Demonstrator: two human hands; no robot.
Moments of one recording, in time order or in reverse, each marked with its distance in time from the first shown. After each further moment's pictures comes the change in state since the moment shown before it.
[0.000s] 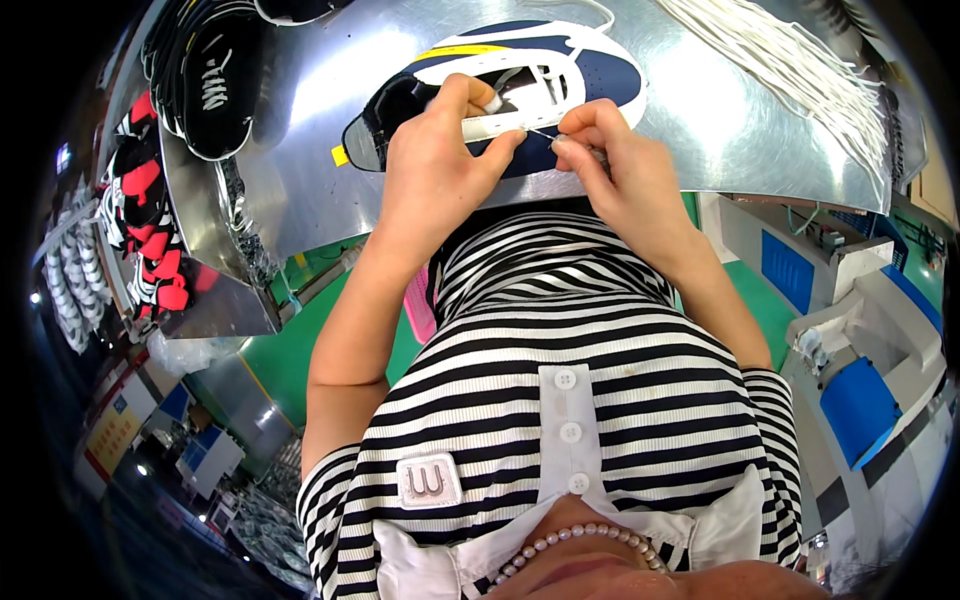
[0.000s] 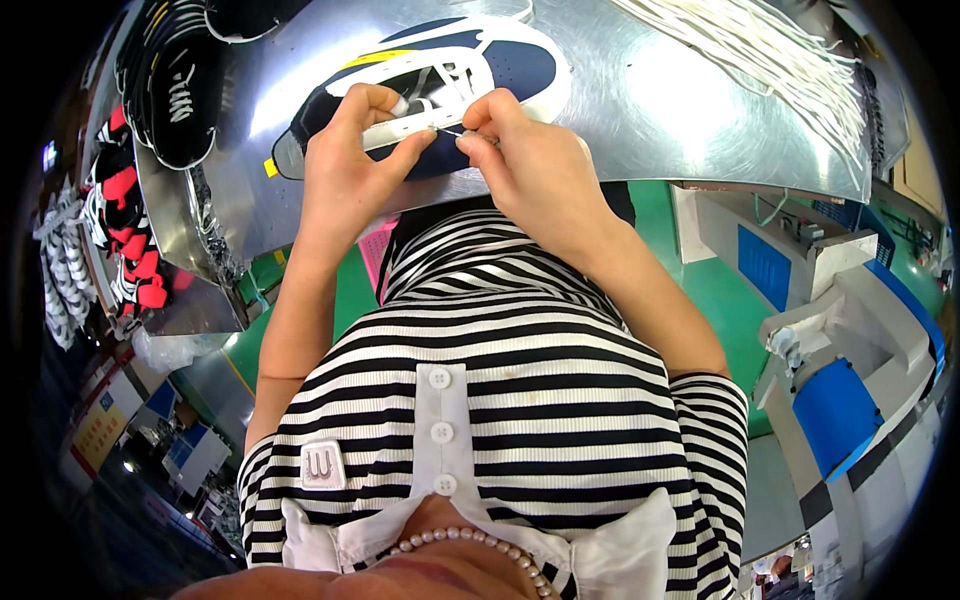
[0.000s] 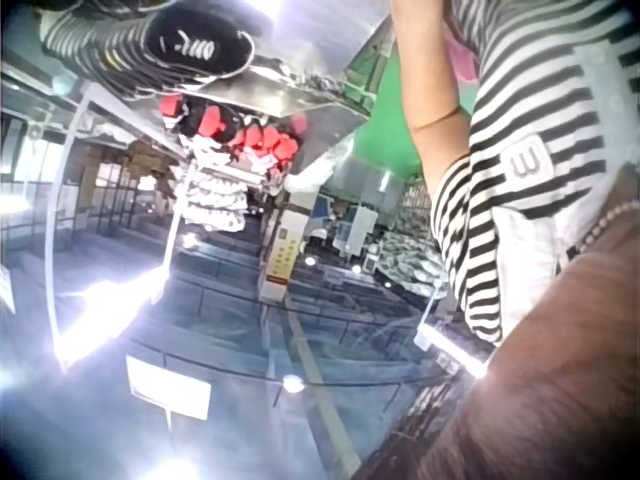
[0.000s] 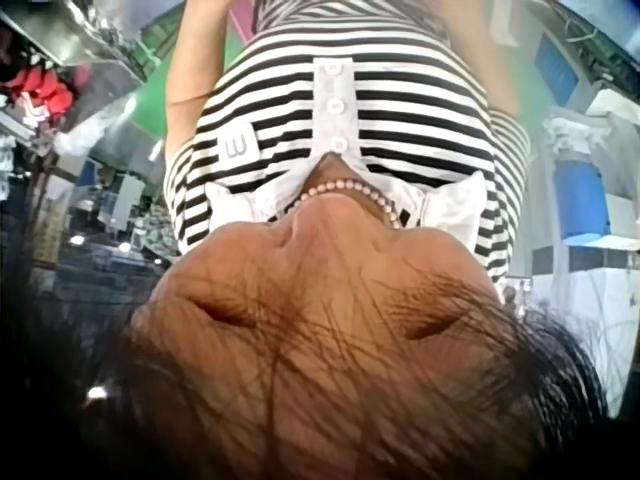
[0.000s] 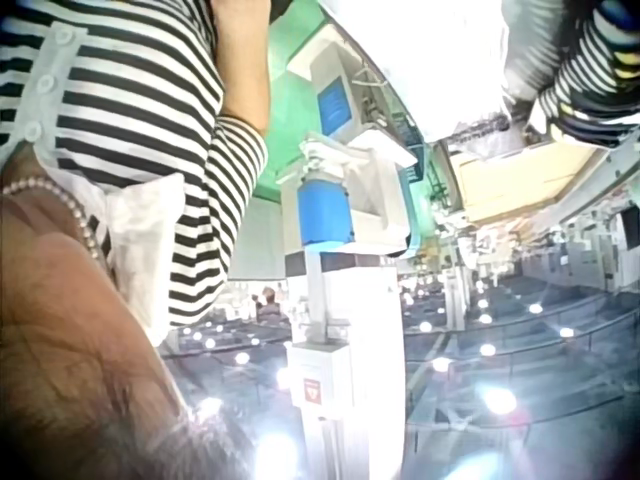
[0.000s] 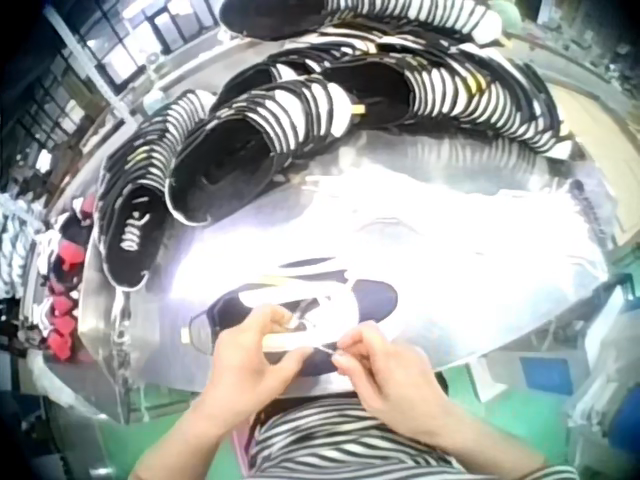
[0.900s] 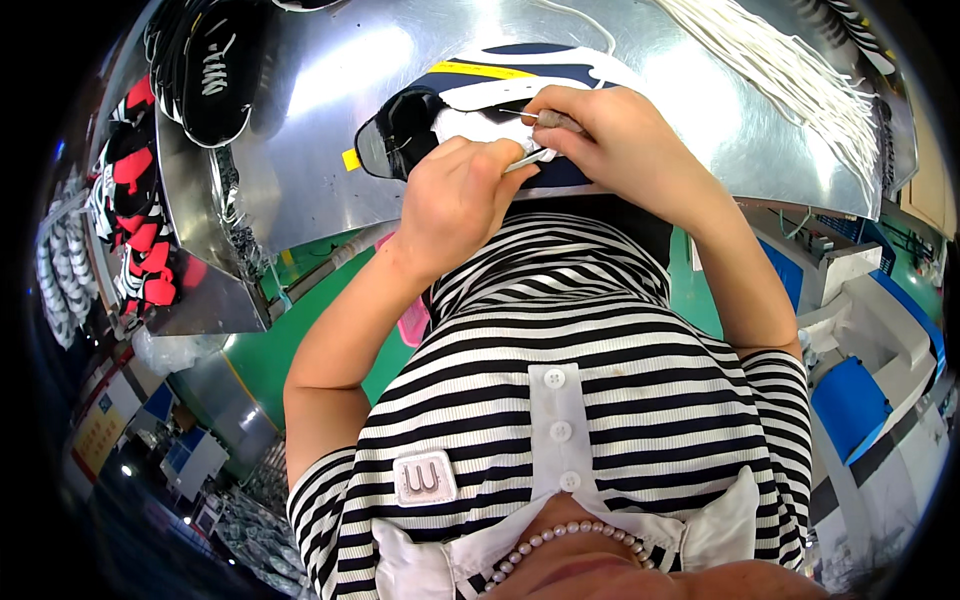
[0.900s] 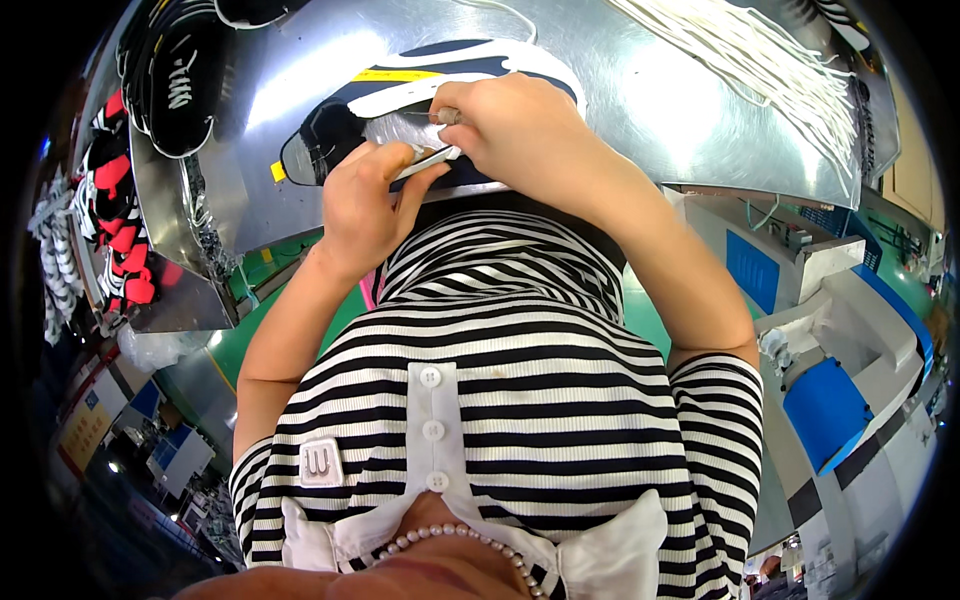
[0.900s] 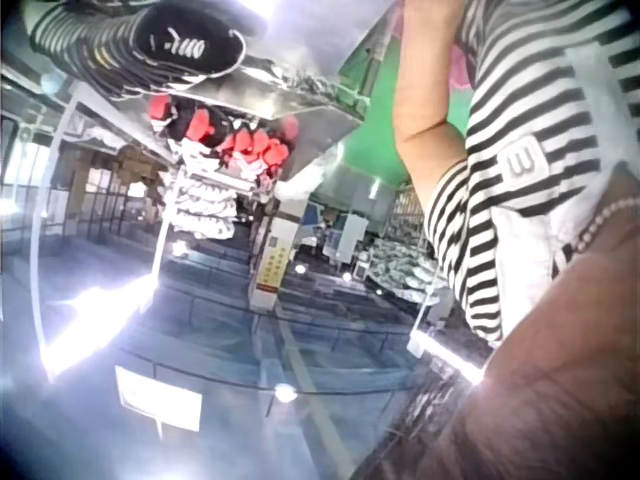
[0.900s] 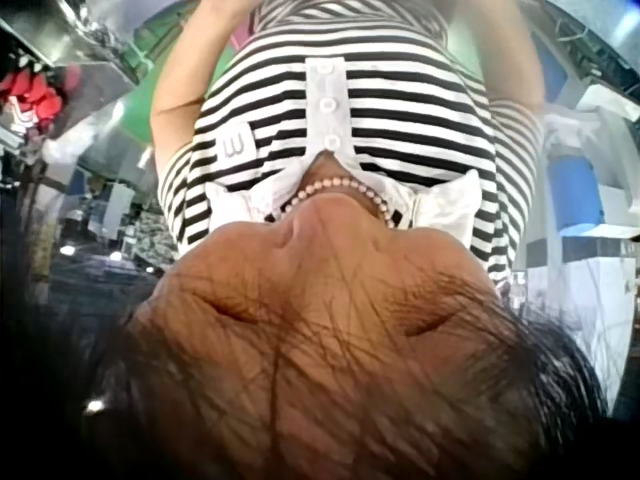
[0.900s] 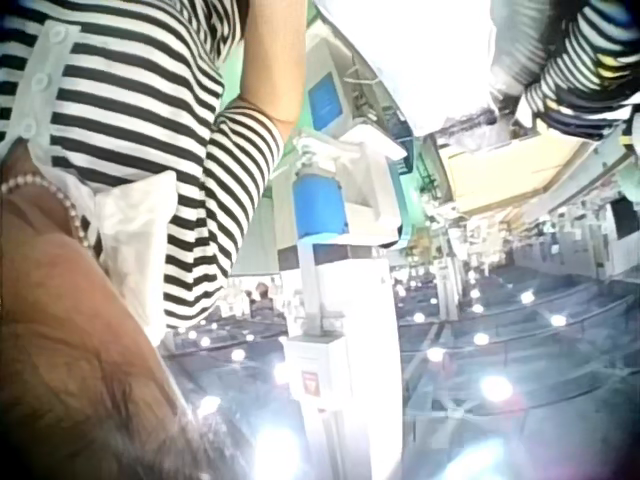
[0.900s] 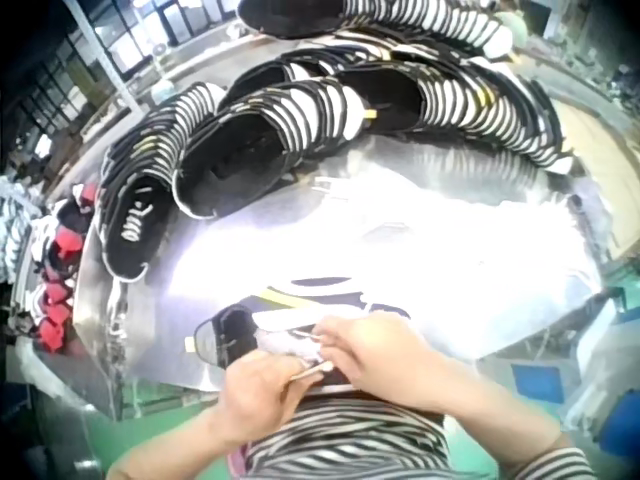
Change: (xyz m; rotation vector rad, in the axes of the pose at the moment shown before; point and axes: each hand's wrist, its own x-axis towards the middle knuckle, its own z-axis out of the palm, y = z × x) left_hand -0.026 -0.026 0.015 0.052 0.209 0.635; right_hand 0.045 -0.019 -0.010 -0.223 -0.296 -0.130
